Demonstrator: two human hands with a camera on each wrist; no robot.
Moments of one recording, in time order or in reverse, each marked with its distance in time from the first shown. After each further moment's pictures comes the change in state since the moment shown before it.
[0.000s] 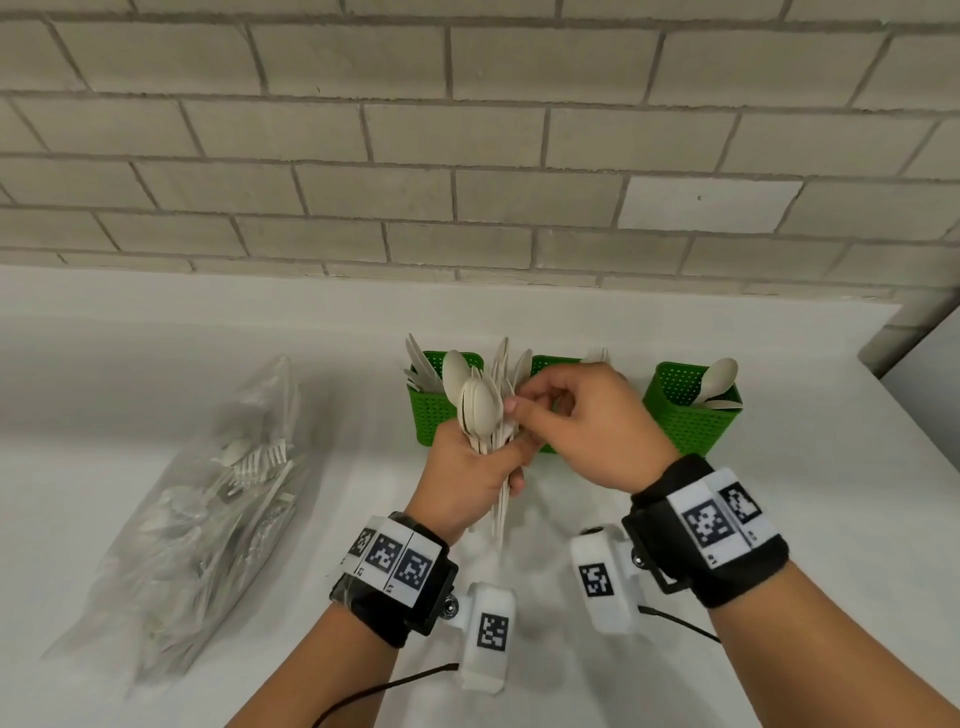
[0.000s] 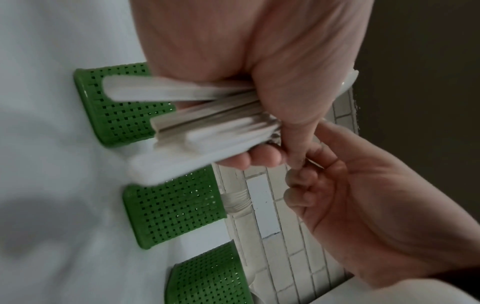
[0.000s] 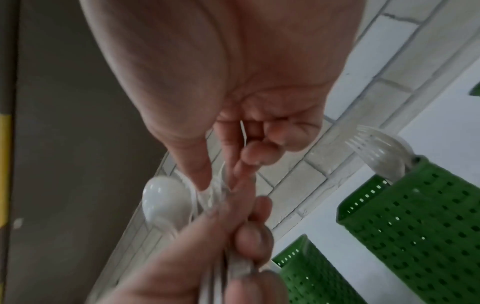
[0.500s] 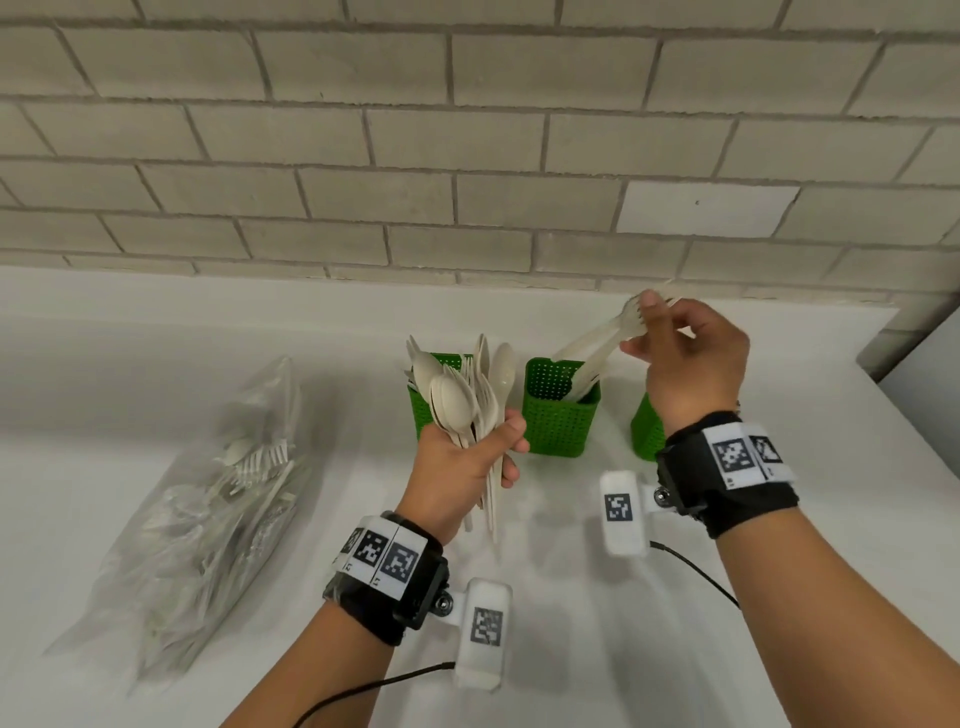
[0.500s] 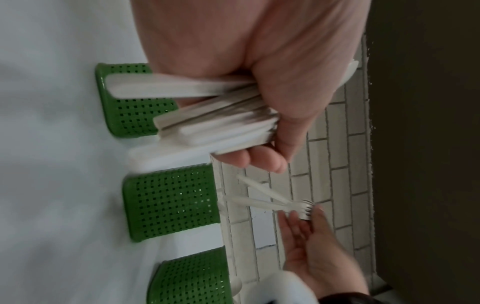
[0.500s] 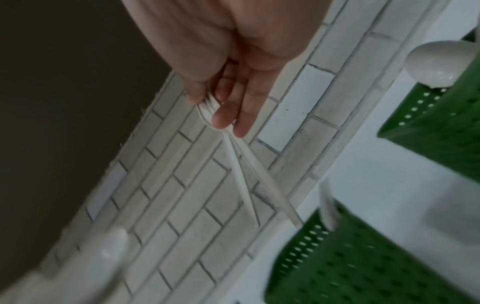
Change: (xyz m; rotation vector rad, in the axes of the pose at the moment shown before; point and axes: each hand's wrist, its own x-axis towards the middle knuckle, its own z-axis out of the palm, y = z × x) left_hand -0.003 0.002 -0.005 -0.096 0.055 -0.057; right_hand 0.028 0.044 -0.039 0.418 0.758 0.148
